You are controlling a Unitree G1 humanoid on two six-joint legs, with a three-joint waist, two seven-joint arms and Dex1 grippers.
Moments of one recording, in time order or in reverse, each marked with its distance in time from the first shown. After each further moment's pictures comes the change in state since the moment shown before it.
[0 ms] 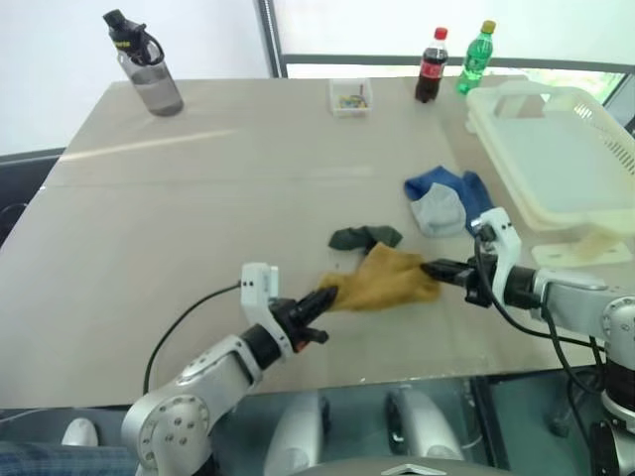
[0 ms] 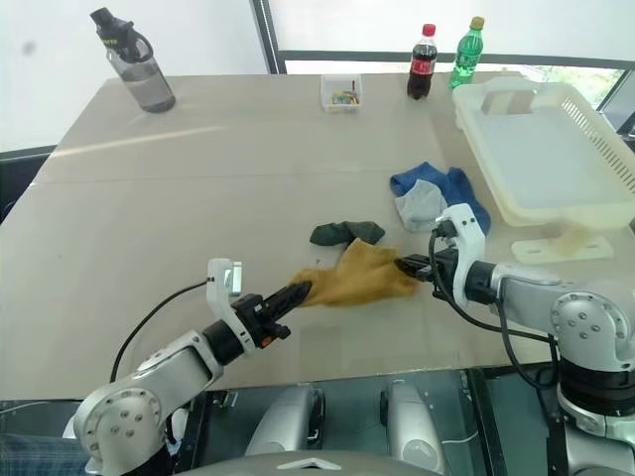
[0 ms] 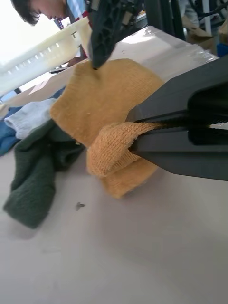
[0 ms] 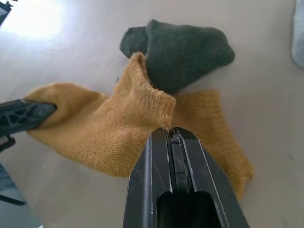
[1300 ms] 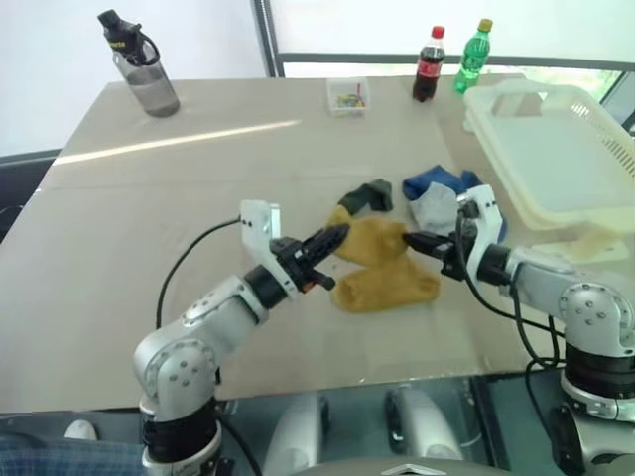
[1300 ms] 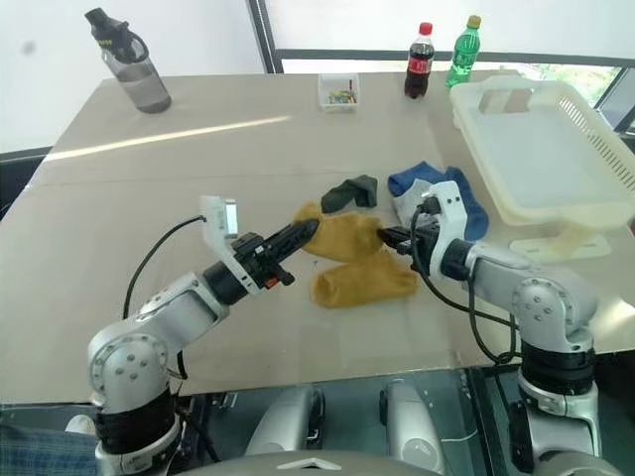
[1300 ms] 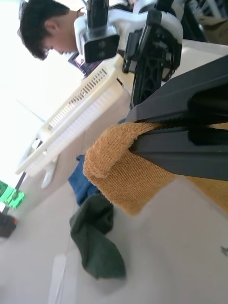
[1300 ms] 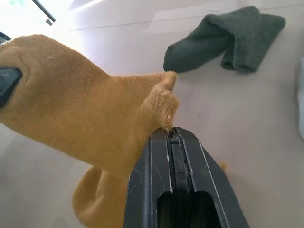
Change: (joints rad) left arm -0.163 0.141 -0.066 0.019 -0.191 -0.194 0.096; right arm -0.051 0.114 -0.010 -0.005 -0.153 -0.086 0.082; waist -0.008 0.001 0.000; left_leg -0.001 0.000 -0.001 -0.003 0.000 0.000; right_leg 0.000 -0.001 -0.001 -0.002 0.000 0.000
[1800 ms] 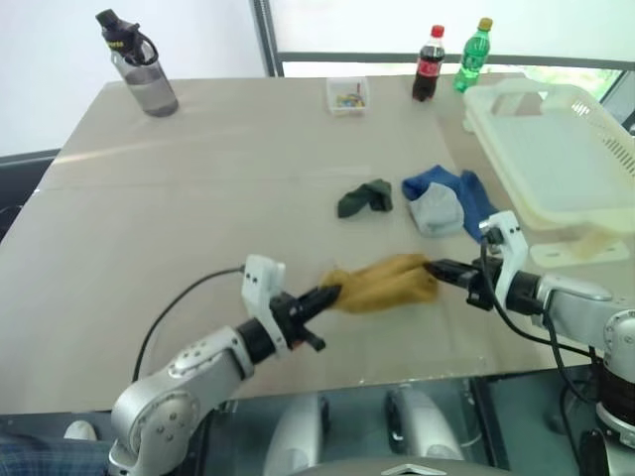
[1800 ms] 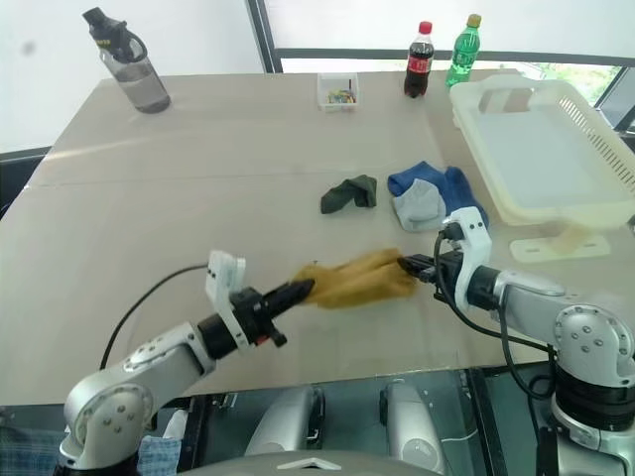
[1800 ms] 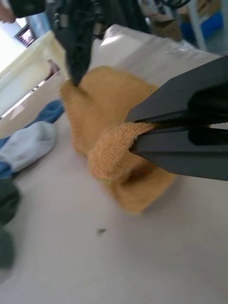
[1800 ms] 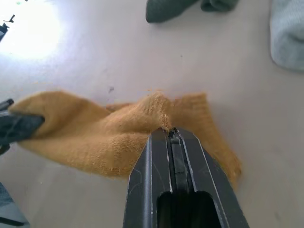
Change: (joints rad) left arm 0.301 0.196 -0.152 0.007 0.125 -0.164 -0.225; right arm 0.131 -0.086 -0.093 -0.084 0.209 0.127 -0.116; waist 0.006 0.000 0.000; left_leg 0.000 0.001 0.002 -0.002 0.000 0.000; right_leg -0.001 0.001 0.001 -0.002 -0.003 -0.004
